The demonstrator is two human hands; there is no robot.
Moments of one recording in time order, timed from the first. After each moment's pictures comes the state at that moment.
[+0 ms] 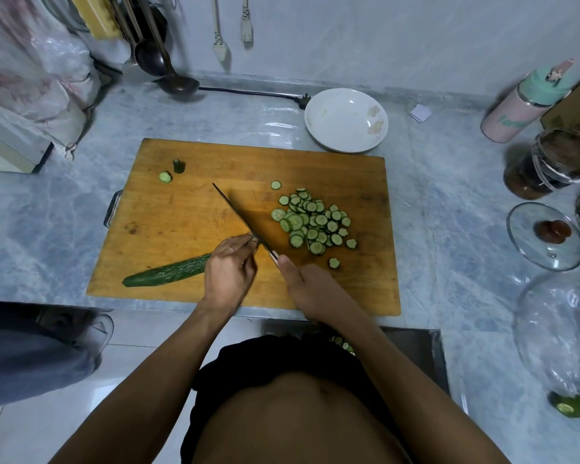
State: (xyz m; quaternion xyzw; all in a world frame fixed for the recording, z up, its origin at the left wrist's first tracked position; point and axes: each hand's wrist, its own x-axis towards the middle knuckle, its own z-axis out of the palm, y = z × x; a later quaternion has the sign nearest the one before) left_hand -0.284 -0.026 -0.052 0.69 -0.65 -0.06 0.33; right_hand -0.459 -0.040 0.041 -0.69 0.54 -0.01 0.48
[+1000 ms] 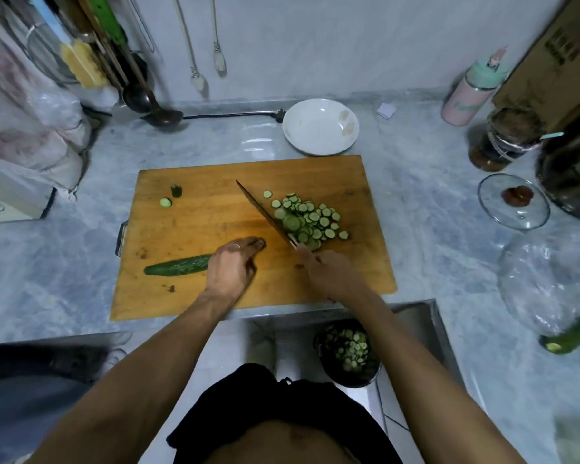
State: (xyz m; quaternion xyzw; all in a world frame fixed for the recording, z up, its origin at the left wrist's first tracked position) left_hand -0.263 -0.032 -0.012 0.65 -0.74 -0.11 0.15; right_hand -0.478 -0.035 0.044 -0.65 0.60 -0.09 0.45
